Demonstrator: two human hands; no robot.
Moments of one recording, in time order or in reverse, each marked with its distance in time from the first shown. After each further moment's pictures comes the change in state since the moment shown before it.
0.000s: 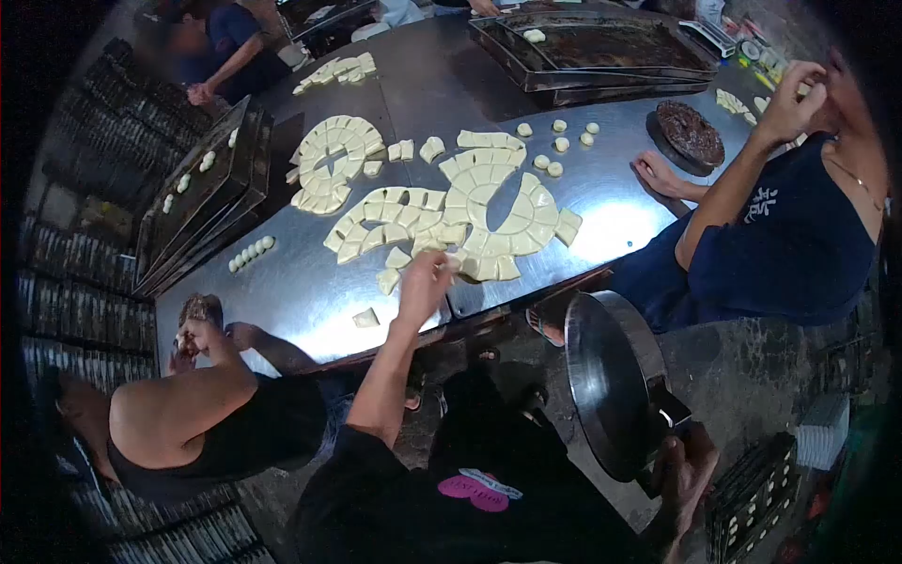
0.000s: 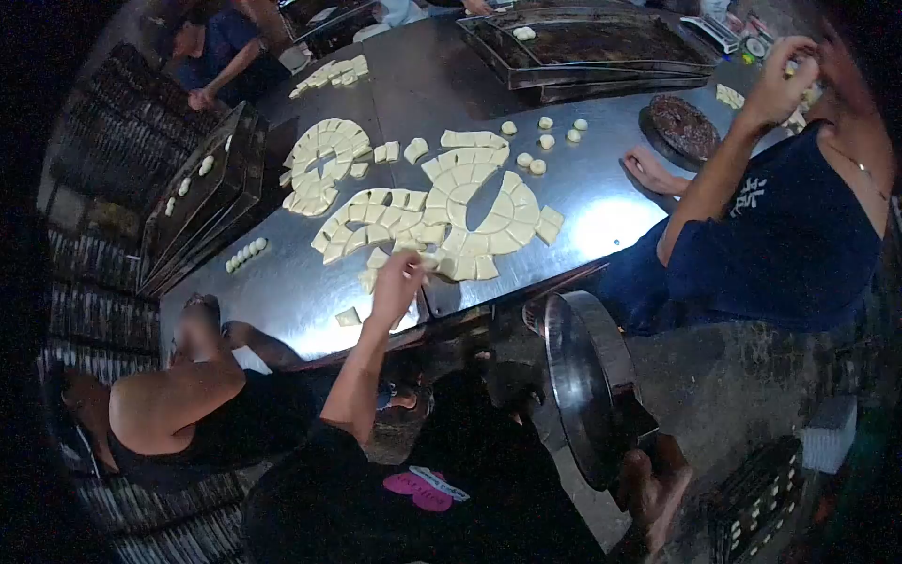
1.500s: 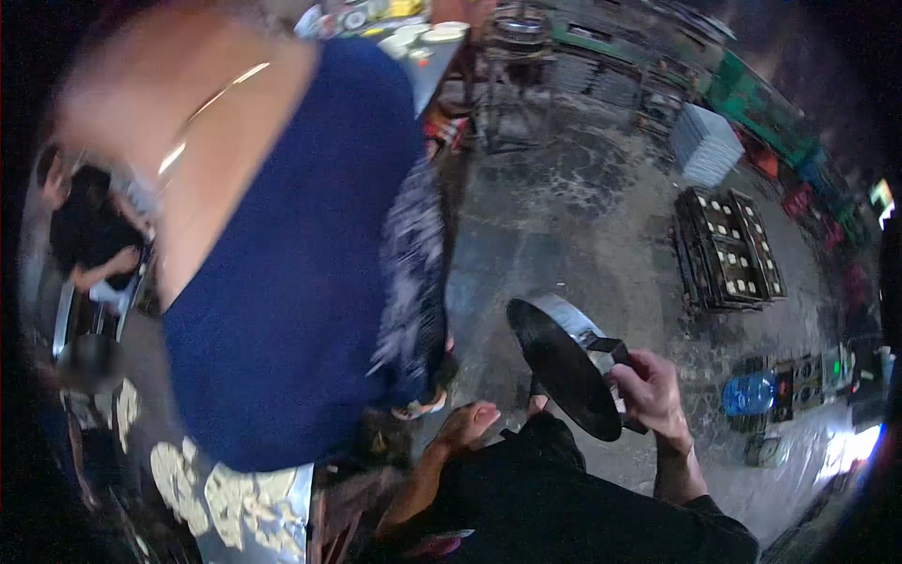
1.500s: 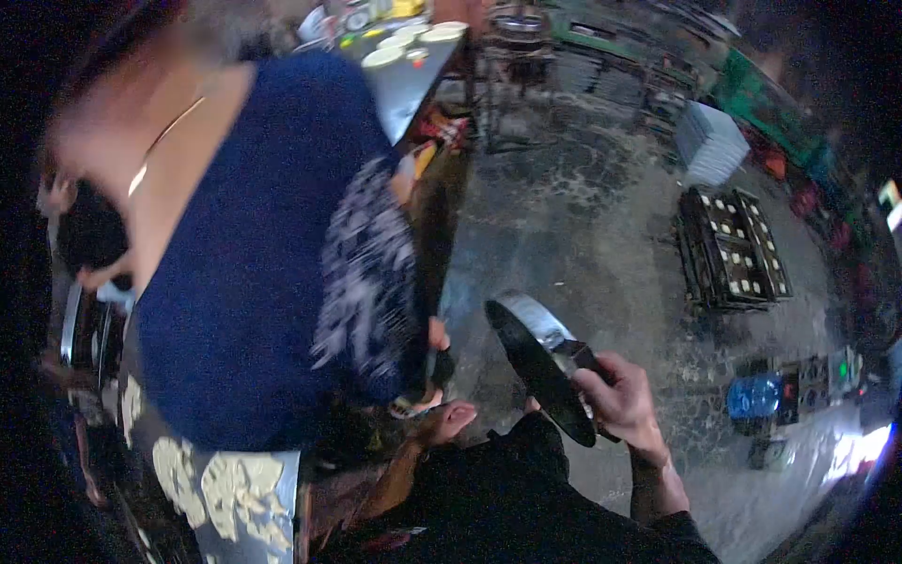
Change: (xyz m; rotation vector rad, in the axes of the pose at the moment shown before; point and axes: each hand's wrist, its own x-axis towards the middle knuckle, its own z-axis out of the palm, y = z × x) left_hand -0.145 0.171 0.387 -0.624 -1.588 -0.175; right_hand 0.005 0.142 -0.198 0.114 0.591 0.274
